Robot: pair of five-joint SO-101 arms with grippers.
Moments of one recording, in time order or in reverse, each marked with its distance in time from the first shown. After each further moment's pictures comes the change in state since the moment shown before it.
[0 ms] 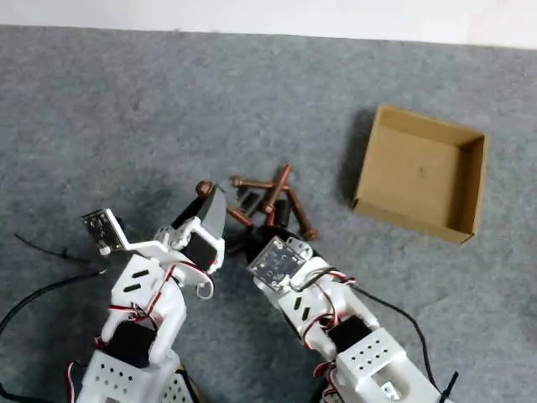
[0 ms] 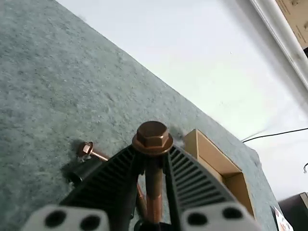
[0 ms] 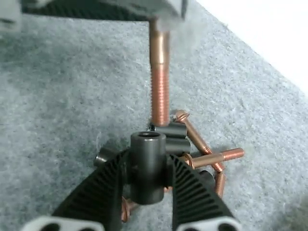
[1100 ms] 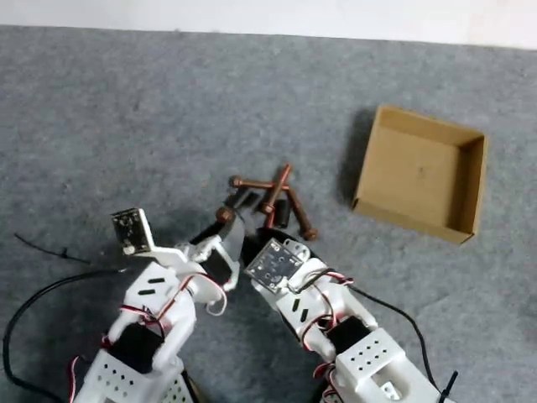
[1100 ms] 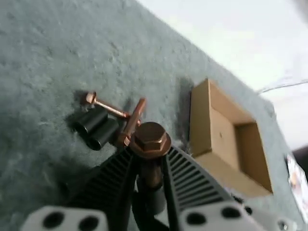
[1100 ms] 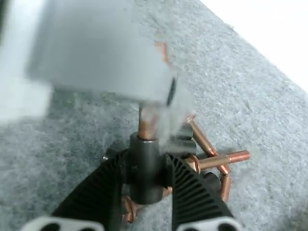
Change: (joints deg) left arm 9.9 -0.2 0.1 11.3 -0.7; right arm -0.2 0.0 0.0 0.0 0.1
